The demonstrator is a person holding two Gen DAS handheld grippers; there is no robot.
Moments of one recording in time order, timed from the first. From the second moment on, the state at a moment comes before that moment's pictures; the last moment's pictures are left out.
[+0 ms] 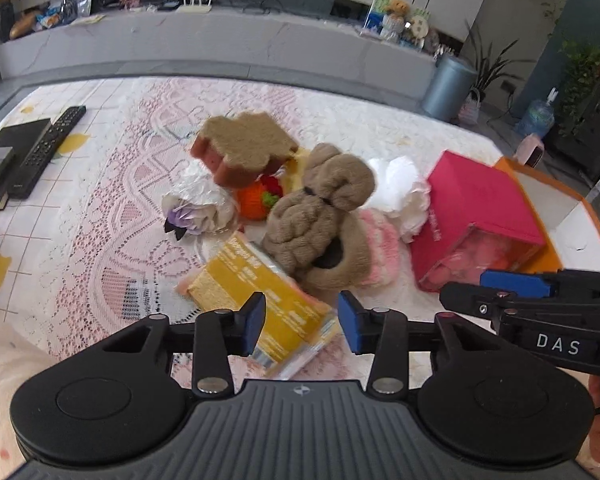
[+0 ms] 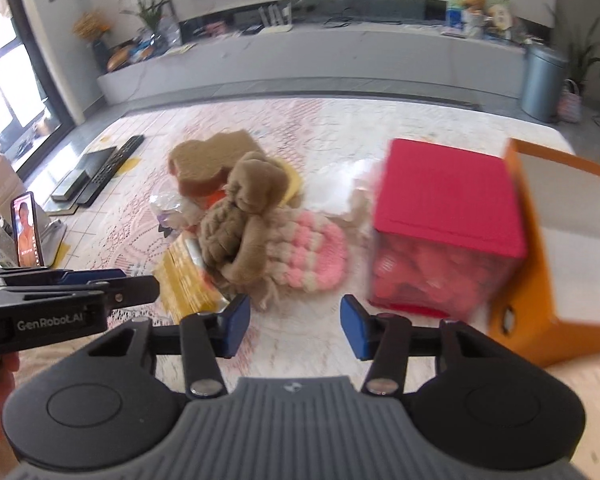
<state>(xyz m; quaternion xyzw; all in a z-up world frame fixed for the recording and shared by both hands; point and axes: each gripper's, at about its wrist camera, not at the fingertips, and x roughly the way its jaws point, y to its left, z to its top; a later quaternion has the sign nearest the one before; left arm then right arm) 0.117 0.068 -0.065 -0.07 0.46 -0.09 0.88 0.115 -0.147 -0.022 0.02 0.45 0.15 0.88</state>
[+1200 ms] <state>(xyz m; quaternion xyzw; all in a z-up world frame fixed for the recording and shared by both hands) 0.188 0.080 -0.152 -0.16 0.57 0.03 0.81 0.171 -0.102 -0.081 -0.02 0.47 0.16 0.87</state>
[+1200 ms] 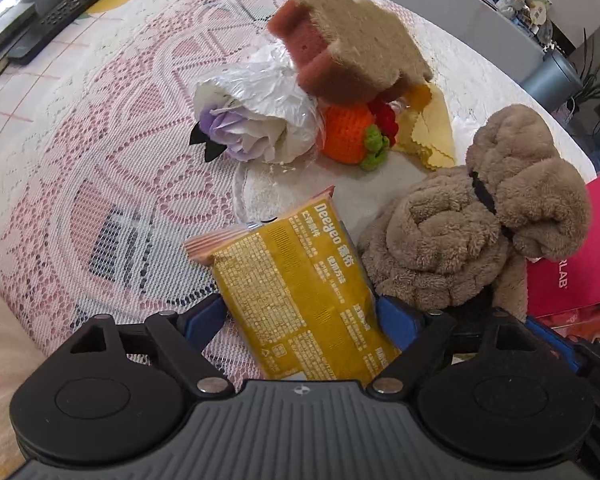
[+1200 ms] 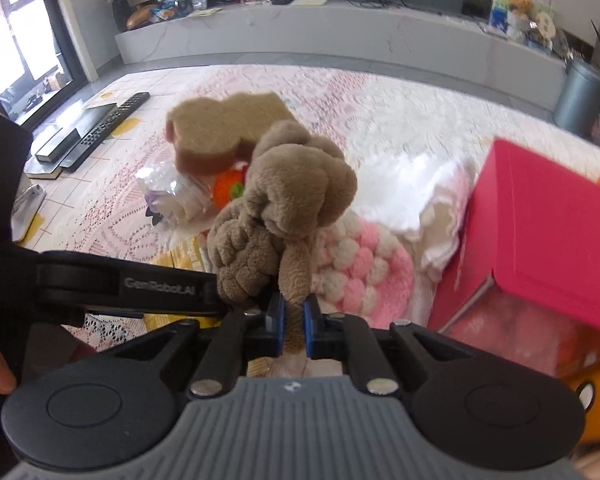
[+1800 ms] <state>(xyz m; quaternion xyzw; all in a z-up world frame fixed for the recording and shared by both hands) 0.152 0.090 -0.112 -0.14 0.53 0.01 0.84 0.139 -0.121 -0.031 0.00 0.43 0.17 0.89</state>
